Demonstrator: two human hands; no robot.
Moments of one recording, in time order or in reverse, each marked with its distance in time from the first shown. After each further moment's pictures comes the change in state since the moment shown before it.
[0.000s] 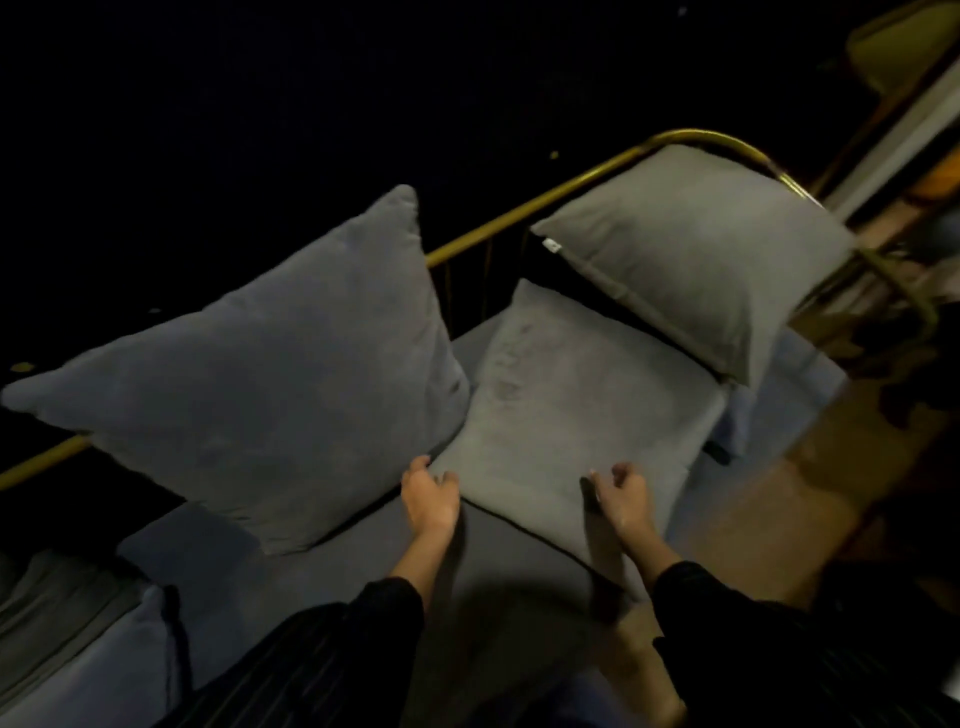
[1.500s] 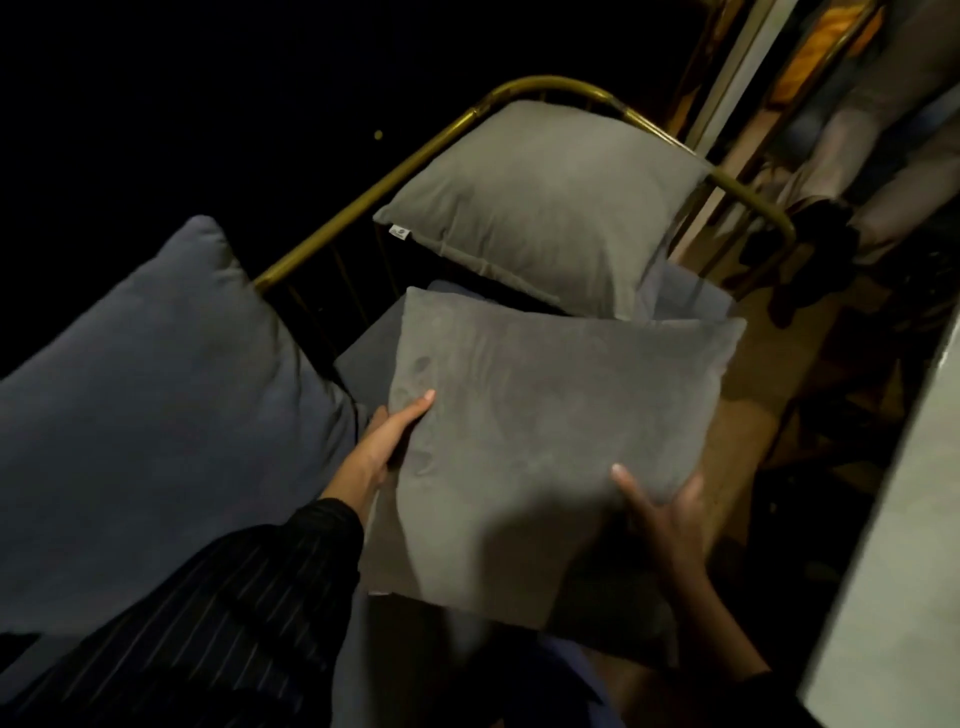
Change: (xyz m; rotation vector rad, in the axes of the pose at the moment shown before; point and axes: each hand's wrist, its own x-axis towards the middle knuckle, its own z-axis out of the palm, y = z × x) left_hand 0.070 0.090 0.099 -0.339 -0.653 -0.063; right_hand -0.021 0.051 -0.141 0.359 0.321 0.004
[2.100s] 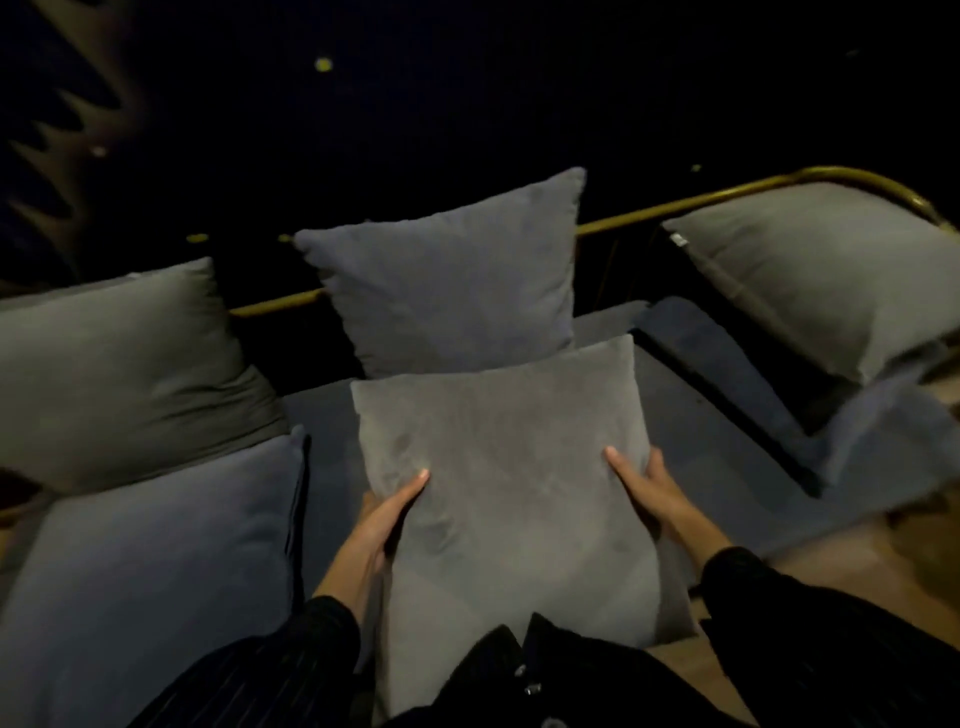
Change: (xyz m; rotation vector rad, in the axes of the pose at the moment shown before) left_hand -0.317 -0.210 -0.136 -0.468 0.566 0.130; right_hand -0.126 0.005 0.095 -0.334 -0.842 -0.172
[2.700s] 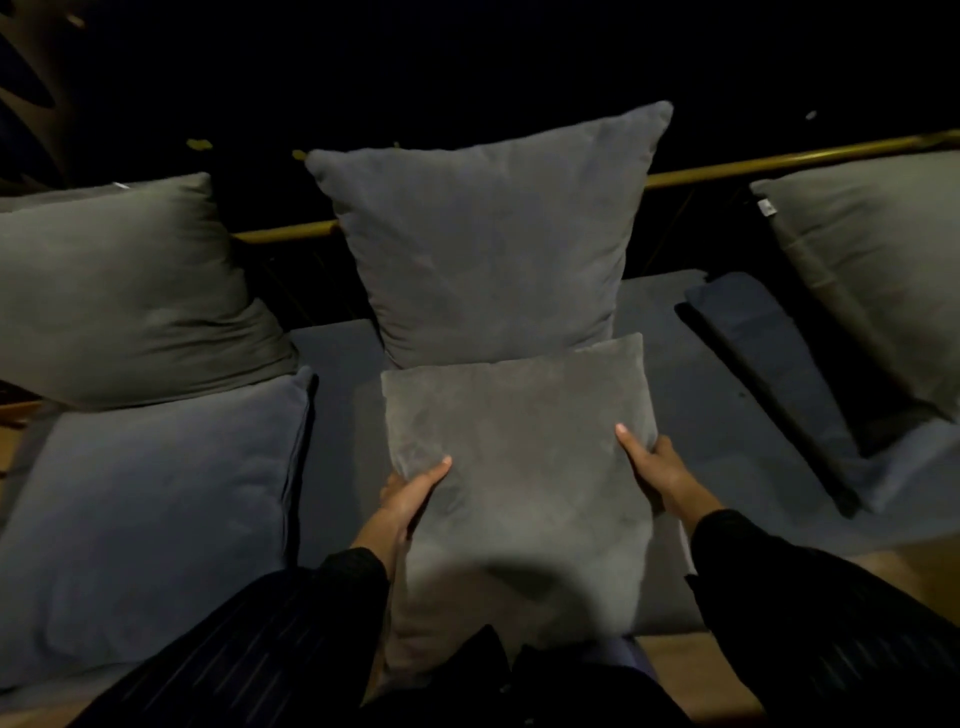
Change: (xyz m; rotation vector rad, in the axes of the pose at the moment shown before) left_hand 0.117 -0.096 -0.018 0.097 0.187 -0.278; right_hand 0.092 0.009 0.018 -0.078 -0.010 0.148
